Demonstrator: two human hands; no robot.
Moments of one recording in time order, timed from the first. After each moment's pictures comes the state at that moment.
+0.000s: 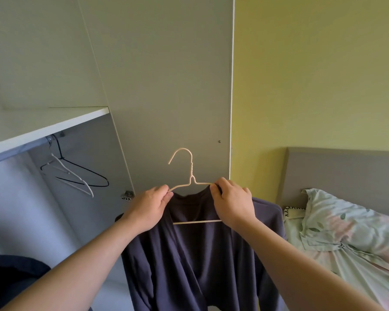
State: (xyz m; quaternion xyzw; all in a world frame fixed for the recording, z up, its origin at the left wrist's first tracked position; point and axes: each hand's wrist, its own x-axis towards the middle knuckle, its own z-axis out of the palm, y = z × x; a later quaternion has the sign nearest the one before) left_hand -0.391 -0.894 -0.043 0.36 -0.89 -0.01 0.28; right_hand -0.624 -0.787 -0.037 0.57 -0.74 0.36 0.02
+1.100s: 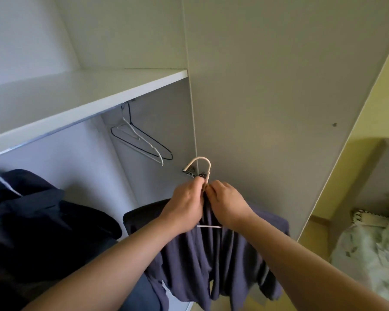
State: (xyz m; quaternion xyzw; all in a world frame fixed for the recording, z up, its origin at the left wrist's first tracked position) left_hand -0.295 -0.913 -0.078 0.41 -0.85 -0.08 0.31; right_hand -0.450 -0.894 -0.078 0.72 -0.62 0.27 -0.17
